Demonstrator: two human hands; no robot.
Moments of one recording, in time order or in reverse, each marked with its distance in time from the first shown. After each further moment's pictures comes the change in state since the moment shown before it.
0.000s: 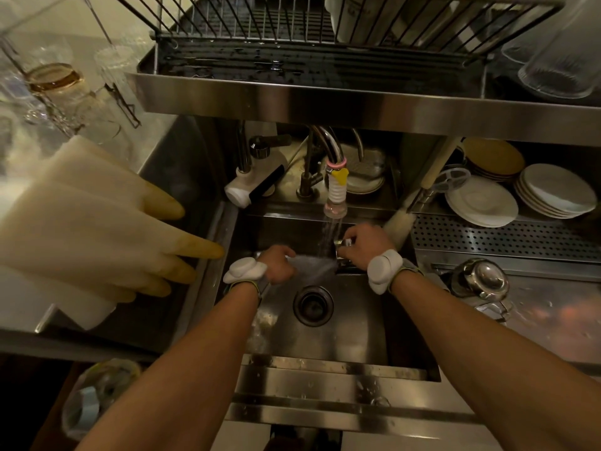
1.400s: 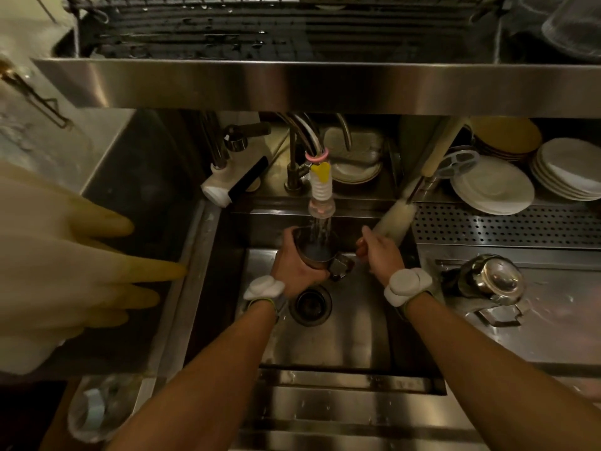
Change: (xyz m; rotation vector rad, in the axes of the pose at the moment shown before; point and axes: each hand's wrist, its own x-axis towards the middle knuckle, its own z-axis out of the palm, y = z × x) left_hand 0.013 0.024 0.054 -0.266 0.243 0.284; right_hand 0.013 0.055 0.038 0.863 0.094 0.402
